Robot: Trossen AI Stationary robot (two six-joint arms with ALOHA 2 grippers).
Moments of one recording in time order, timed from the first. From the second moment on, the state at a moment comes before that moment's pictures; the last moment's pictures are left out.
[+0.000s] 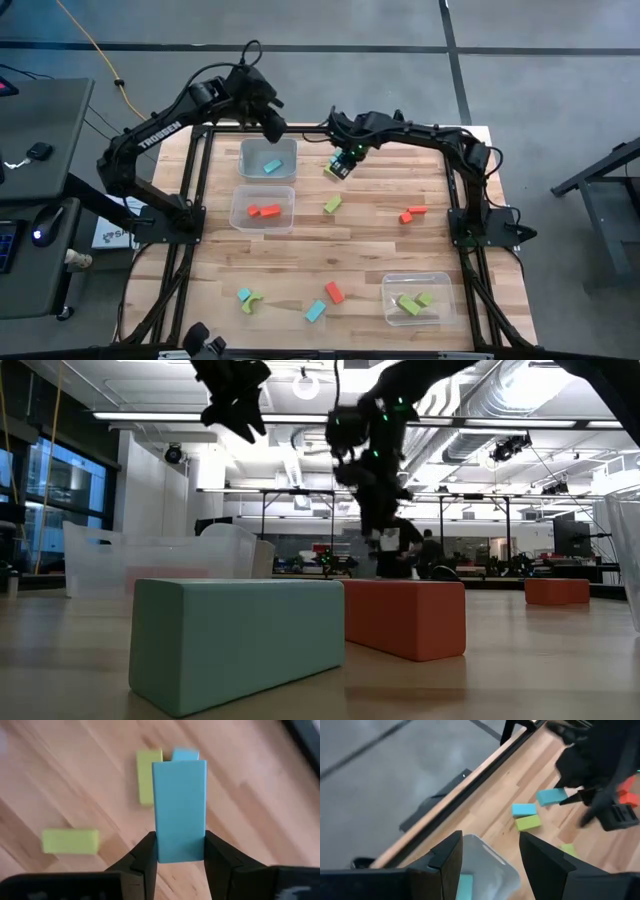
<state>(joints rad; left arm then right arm) 0.75 1.45 1.55 -0.93 -0.02 -0.10 -0.41 1.98 1.70 -1.02 0.06 0.22</state>
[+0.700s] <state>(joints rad) 0.88 1.45 1.52 -0.91 0.40 -0.47 -0.36 1.97 2.06 -1.00 0.06 -0.06</state>
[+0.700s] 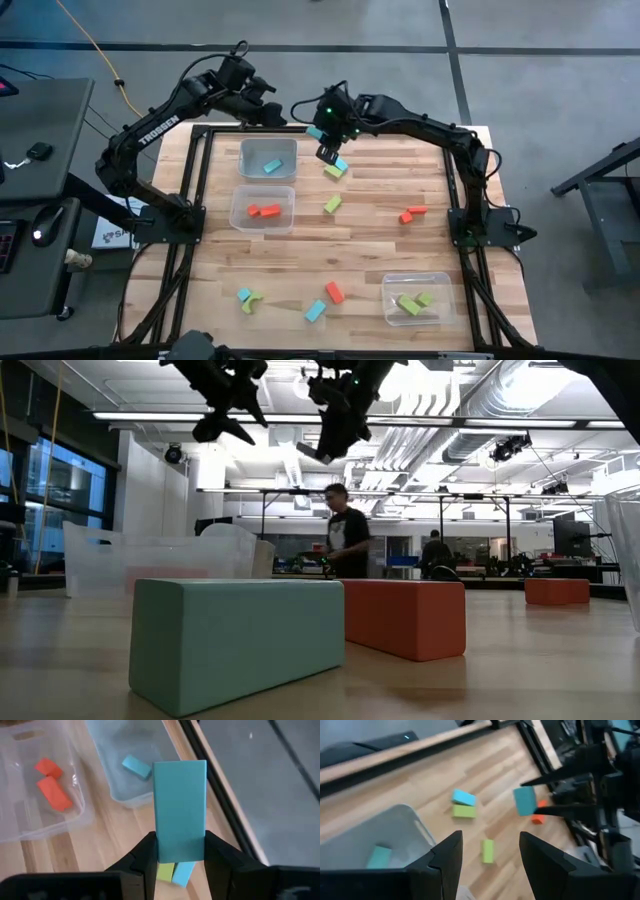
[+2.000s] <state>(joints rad) 0.71 1.54 1.52 -0.86 0.44 -0.49 -0.22 1.97 2.06 -0.94 0.24 -0.20</state>
